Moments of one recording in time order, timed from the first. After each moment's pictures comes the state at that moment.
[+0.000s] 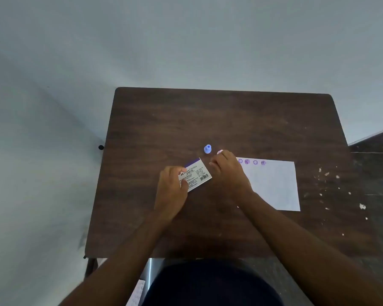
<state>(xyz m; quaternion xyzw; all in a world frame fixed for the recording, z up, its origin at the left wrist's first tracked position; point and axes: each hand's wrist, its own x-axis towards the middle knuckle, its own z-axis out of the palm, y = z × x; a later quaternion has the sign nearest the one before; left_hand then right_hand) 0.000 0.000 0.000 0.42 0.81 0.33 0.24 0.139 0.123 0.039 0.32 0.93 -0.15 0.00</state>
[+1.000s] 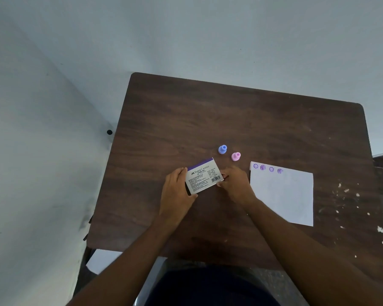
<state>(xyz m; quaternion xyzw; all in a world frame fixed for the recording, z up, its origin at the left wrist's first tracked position) -0.009 -0.012 -0.049 0.42 0.85 0.20 0.23 0.129 0.135 -0.025 0.48 0.79 -0.37 0.07</state>
